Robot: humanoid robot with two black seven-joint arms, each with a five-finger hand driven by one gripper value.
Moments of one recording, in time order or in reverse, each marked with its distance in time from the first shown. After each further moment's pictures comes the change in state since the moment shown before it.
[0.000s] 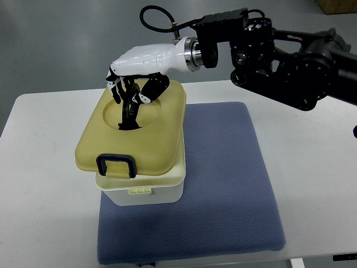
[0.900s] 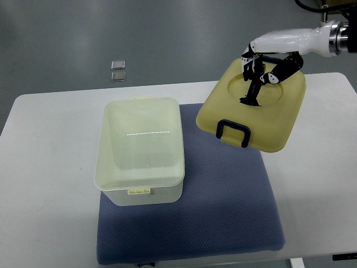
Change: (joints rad) left arm 0.000 0.000 0.003 0.000 0.000 0.000 0.000; right arm -0.180 -0.598 -0.010 0.128 0.018 0.059 0.091
